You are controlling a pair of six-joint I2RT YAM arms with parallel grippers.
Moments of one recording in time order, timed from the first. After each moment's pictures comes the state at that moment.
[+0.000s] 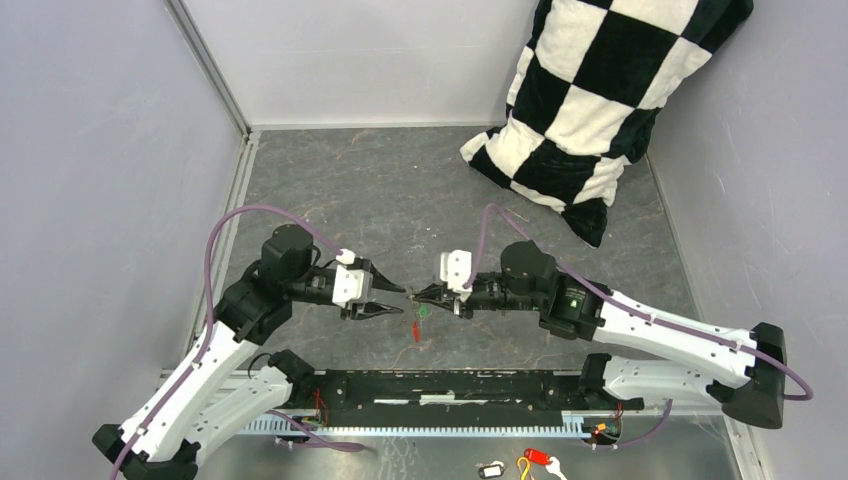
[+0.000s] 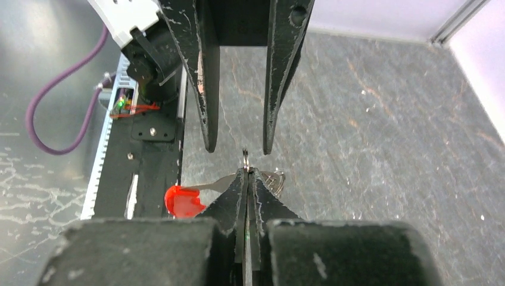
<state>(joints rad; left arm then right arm) -0.59 0.71 0.84 -0.54 0.95 0.59 1.14 1.06 0.92 -0.08 -0.33 -0.27</state>
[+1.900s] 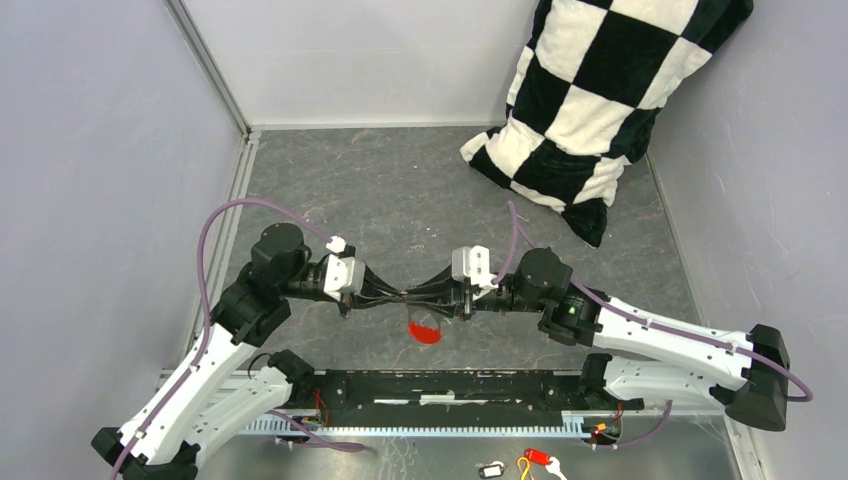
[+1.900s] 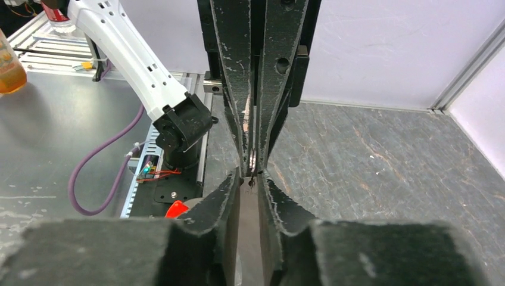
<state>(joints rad) -0.59 0.70 0.84 -0.40 1.02 0.36 1.14 1.00 0.77 0.31 -0.40 -0.11</state>
